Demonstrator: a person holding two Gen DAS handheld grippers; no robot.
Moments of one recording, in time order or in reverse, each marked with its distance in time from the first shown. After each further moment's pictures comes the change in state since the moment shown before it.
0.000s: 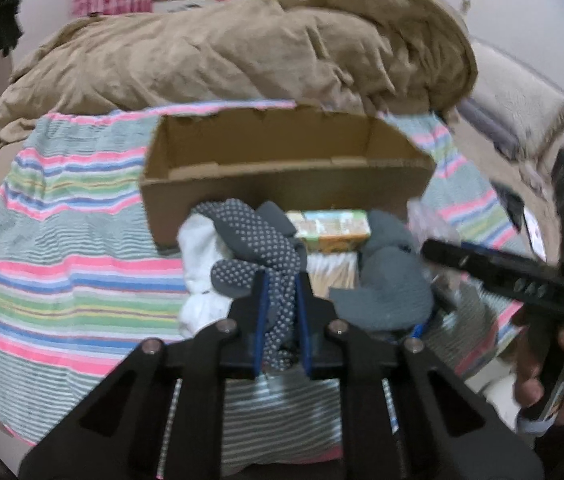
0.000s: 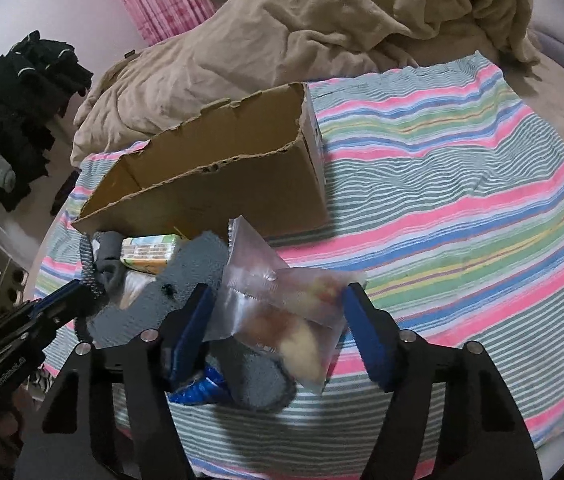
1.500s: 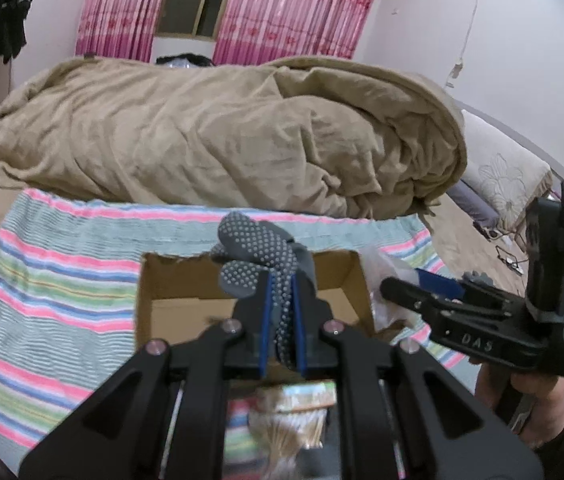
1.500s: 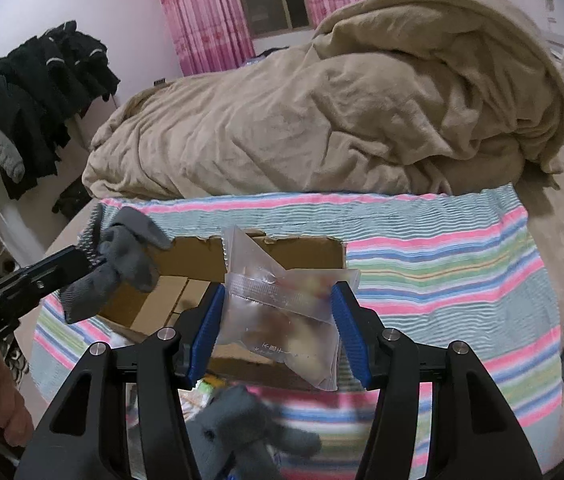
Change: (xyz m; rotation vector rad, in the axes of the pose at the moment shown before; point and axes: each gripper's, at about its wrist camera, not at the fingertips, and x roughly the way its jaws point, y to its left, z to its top) left arm -0.015 0.018 0.108 -0.102 -0.209 -0.115; right arm -0.007 0.036 0.105 -0.179 -0.128 -0.017
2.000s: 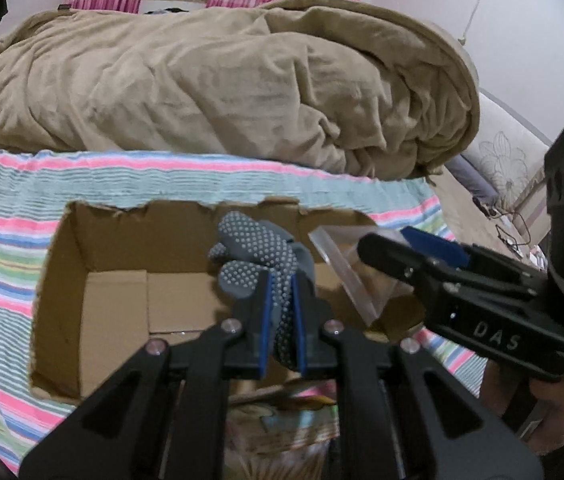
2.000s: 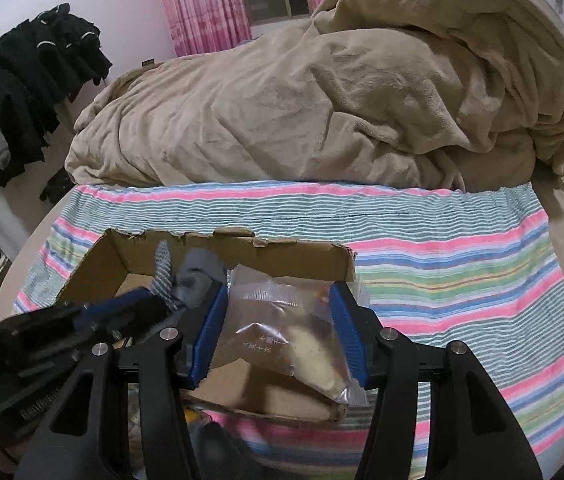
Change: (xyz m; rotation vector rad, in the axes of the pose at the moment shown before) left arm 0.083 -0.005 -0.023 -0.020 0.130 -0.048; right arm 0.048 -0.001 0.004 -0.028 0.029 -0.039
